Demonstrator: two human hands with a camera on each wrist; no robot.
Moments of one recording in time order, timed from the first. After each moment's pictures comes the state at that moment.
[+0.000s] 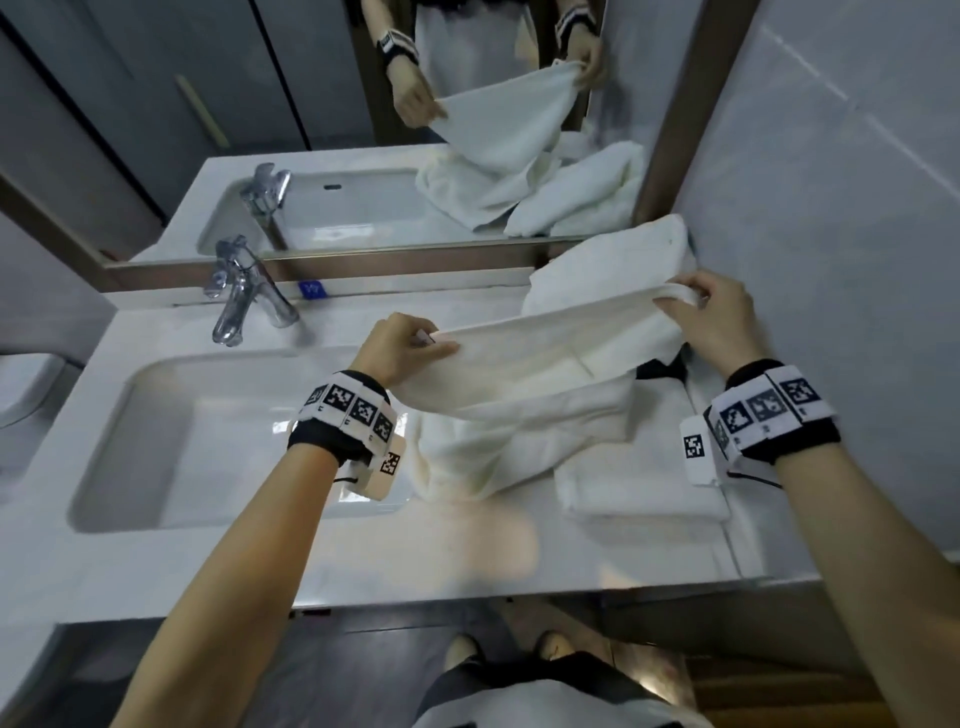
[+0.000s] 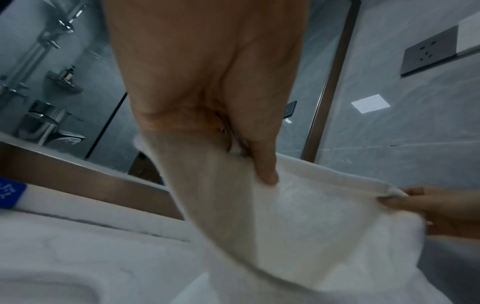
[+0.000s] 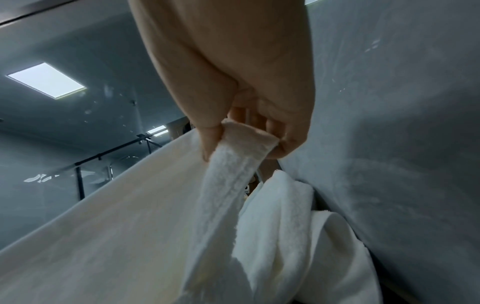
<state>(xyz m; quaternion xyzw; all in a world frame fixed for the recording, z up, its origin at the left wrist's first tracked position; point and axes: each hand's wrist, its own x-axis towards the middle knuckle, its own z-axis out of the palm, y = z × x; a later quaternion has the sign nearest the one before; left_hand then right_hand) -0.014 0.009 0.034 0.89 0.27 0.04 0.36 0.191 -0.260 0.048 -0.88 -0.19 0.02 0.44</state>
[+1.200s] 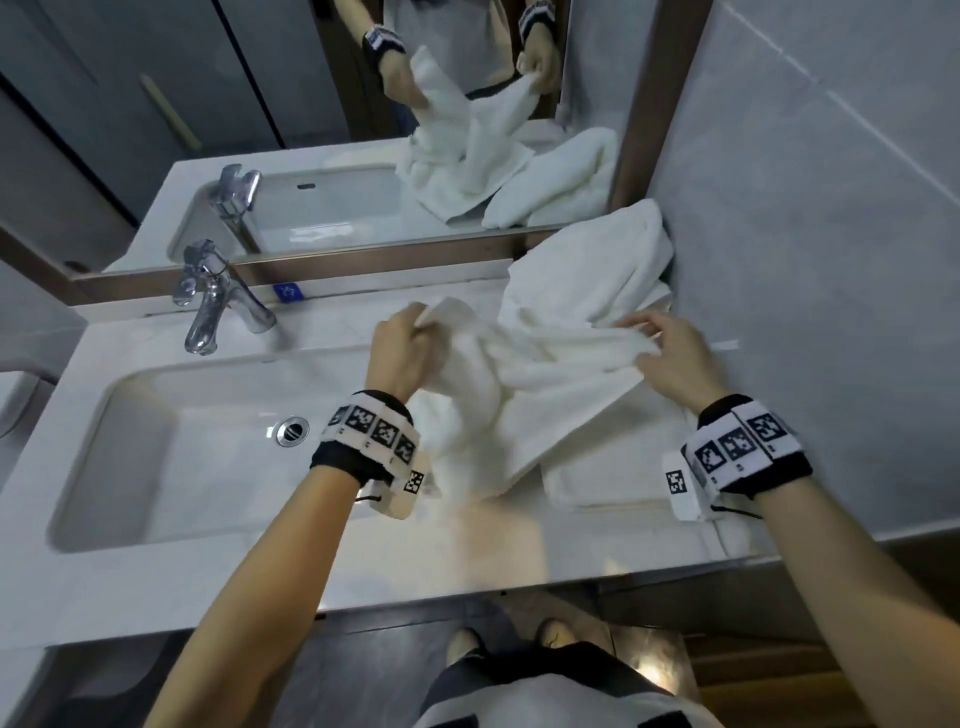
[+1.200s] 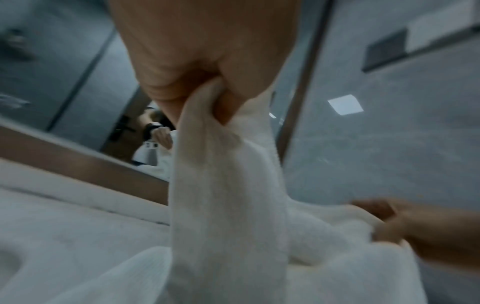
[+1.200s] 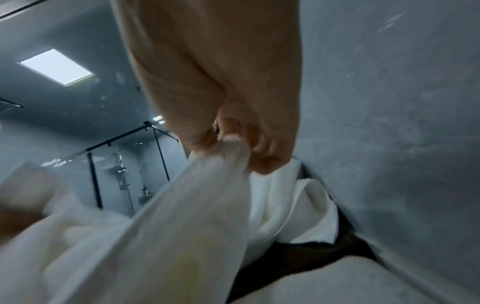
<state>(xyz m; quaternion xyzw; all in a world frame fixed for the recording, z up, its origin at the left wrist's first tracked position) 0.006 -0.025 0.021 0.85 0.29 0.19 0.40 0.162 -0.280 0.014 -0.87 -0.23 0.13 0.42</state>
